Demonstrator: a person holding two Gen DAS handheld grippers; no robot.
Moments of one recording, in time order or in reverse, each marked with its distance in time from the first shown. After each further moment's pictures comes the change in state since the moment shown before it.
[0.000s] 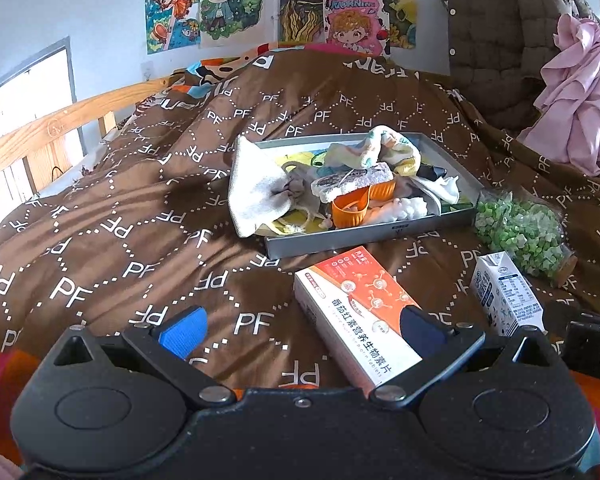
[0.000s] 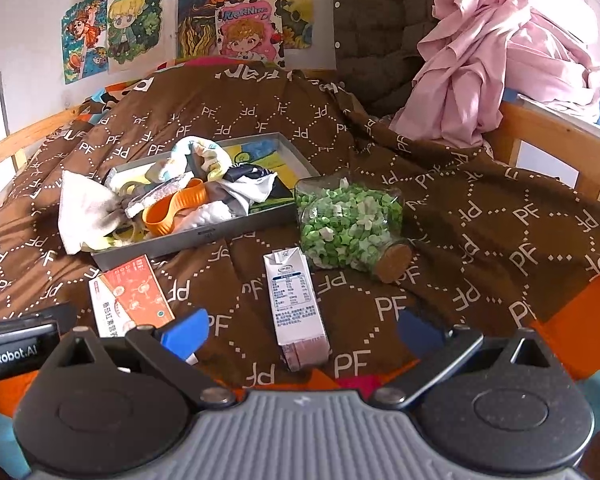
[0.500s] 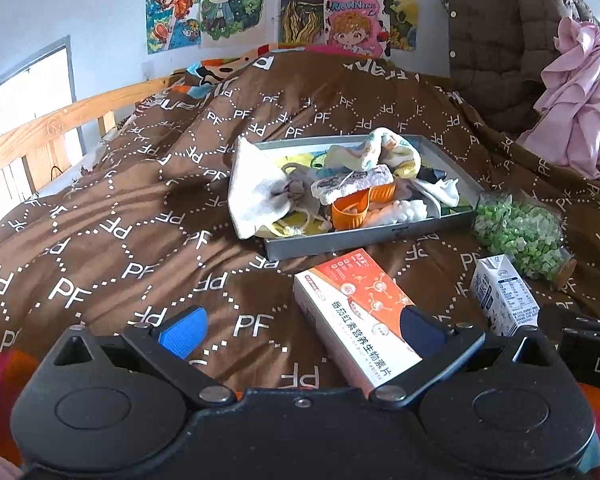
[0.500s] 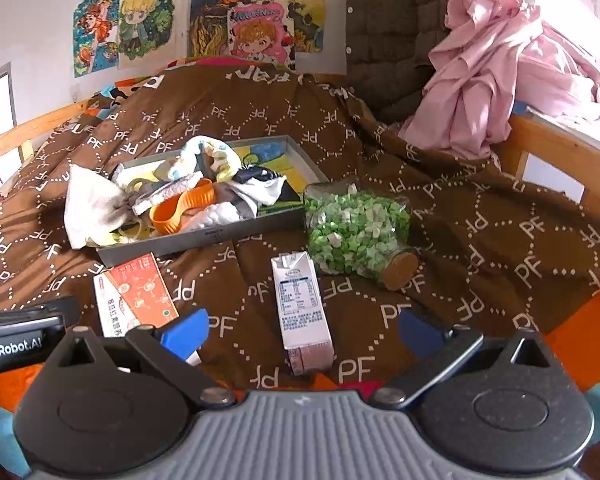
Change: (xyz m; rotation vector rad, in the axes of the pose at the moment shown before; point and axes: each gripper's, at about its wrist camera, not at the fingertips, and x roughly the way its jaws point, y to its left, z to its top) left arm 0.000 0.001 0.001 -0.001 -0.004 -0.005; right arm 0.001 0.005 0.001 -0.025 -0.010 0.003
